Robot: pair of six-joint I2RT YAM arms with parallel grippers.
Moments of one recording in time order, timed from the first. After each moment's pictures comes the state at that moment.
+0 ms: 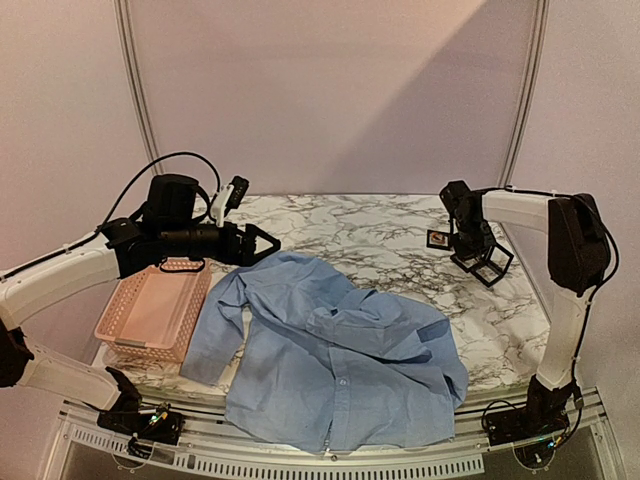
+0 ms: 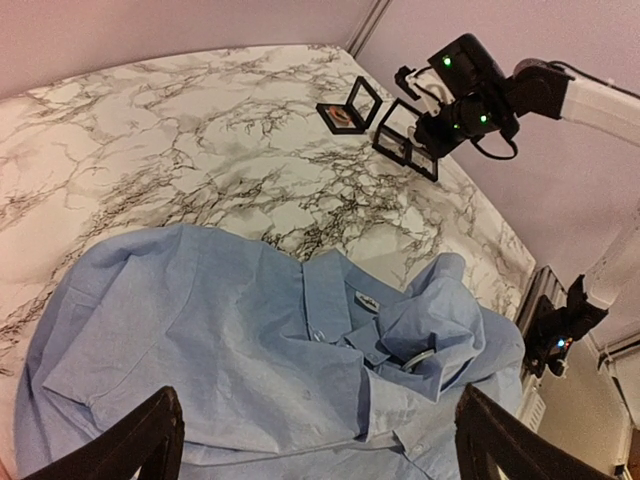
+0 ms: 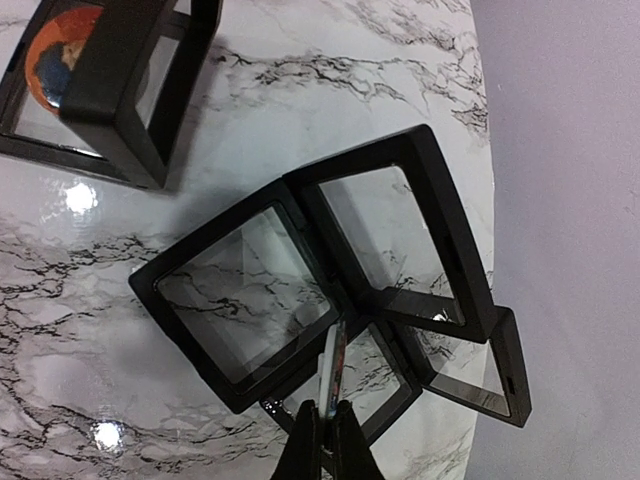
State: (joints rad) left arm -0.62 1.23 0.99 -0.26 0.32 -0.32; right arm 0.28 1.98 1.48 -0.78 0.58 0.13
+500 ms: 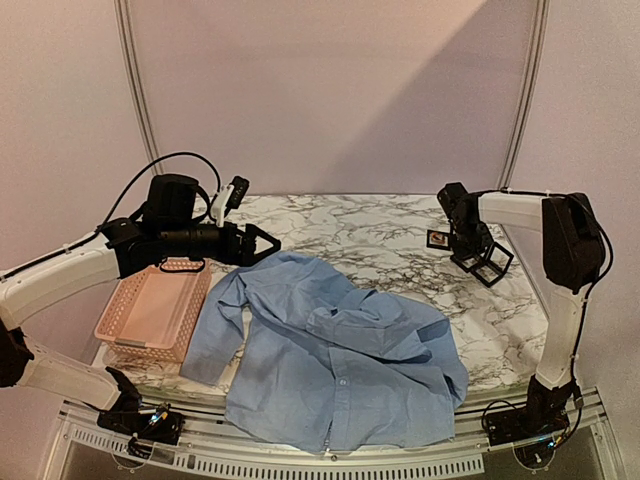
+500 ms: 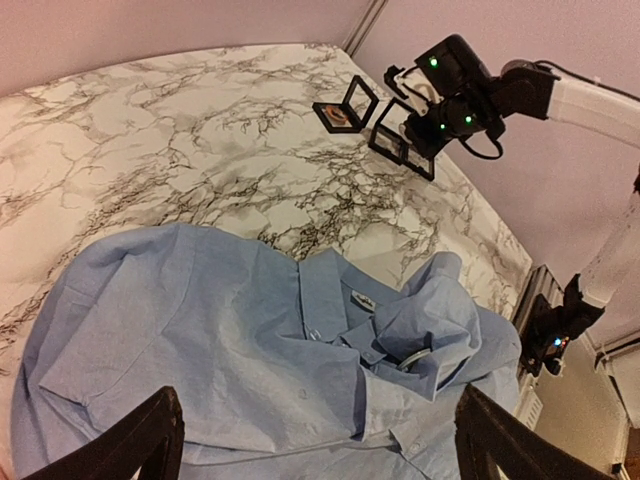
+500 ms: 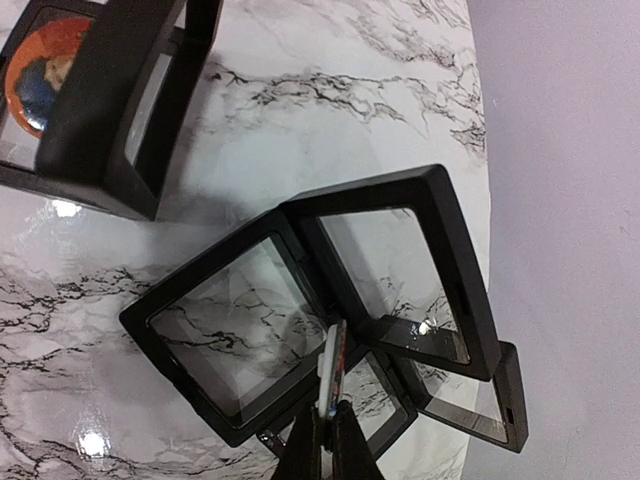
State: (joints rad) left arm -0.62 1.23 0.99 -0.26 0.33 -0.33; right arm 0.28 2.02 1.49 -0.73 0.62 0.09
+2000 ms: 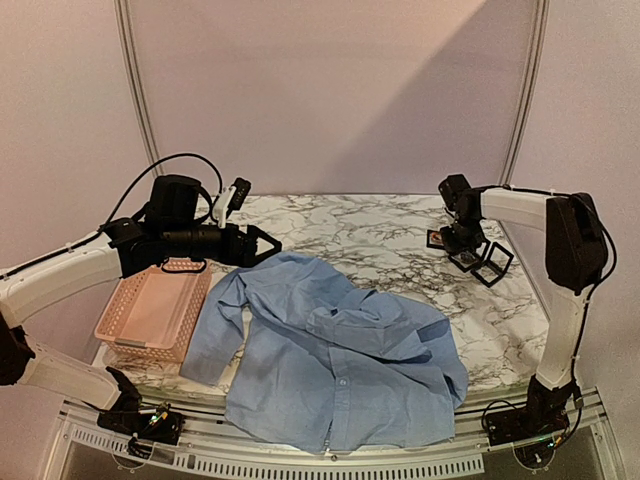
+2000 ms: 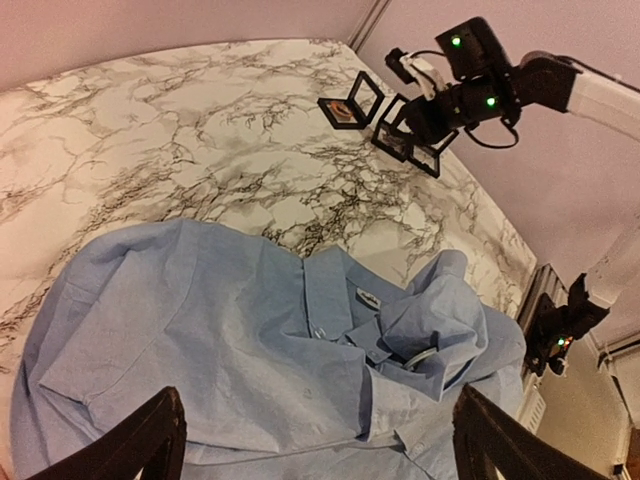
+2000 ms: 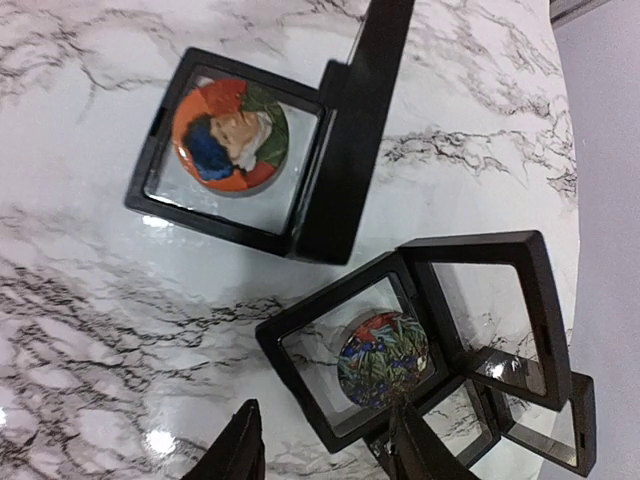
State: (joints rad) left arm -0.62 1.24 0.99 -0.26 0.32 -0.33; right arm 0.28 2.01 1.52 -0.69 0.38 0.11
